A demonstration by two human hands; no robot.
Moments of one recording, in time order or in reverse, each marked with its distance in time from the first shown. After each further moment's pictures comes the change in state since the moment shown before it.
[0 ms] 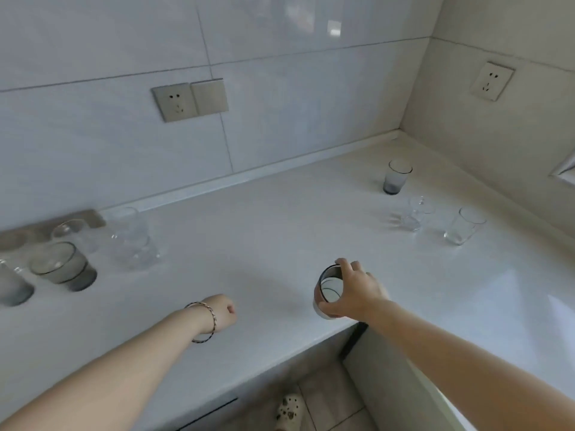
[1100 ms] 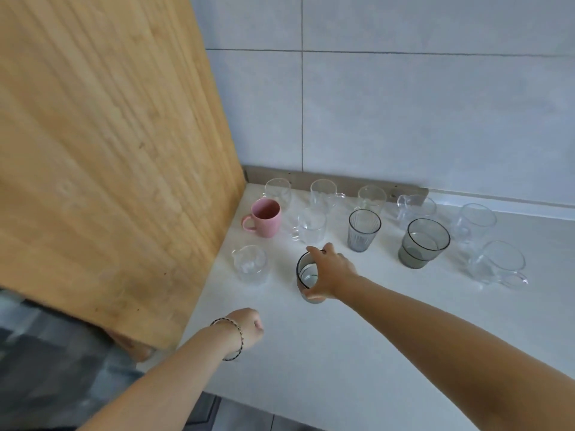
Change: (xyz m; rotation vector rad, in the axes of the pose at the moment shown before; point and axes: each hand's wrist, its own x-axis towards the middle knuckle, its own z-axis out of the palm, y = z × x) left_hand -0.233 -0.597 0.038 -0.404 0.046 -0.468; right_hand -0.046 -0.679 0.289 -0.325 -0.268 -0.714
